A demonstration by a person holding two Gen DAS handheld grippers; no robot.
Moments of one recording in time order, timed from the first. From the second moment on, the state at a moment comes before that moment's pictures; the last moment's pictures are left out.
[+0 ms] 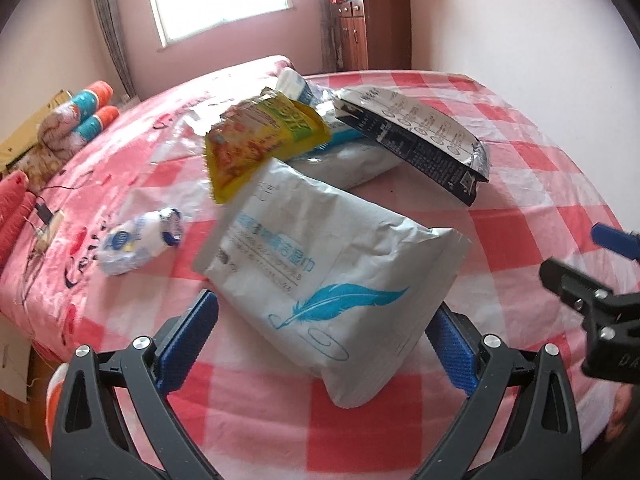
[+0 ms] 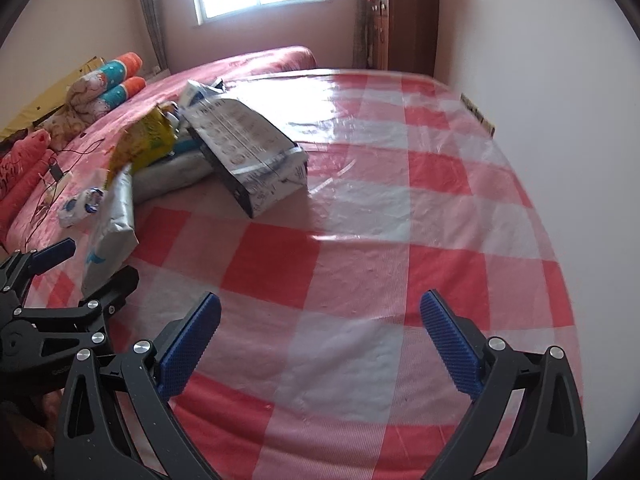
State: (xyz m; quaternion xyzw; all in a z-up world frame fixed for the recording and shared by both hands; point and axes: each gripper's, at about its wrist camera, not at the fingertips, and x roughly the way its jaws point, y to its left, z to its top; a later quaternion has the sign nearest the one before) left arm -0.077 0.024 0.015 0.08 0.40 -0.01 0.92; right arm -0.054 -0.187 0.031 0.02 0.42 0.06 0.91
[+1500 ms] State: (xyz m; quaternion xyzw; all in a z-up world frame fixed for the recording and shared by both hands) left arm -0.151 0.104 0.080 0.02 0.32 0.05 0.94; right arm -0.154 -0.114 0.102 -0.04 0.28 0.09 0.95
